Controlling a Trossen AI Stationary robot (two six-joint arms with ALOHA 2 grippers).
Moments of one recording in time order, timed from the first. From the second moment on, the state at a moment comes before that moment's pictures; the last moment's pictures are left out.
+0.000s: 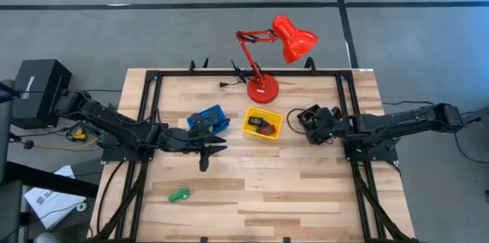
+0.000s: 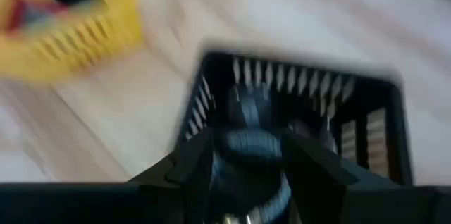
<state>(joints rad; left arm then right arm) -0.30 1.15 0.59 0.21 -0.40 -0.34 0.00 0.79 0.28 -0.44 0.56 0.65</state>
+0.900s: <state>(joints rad) -0.30 1.15 0.59 0.22 -0.40 -0.34 0.00 0.95 0.39 -0.63 0.47 0.76</state>
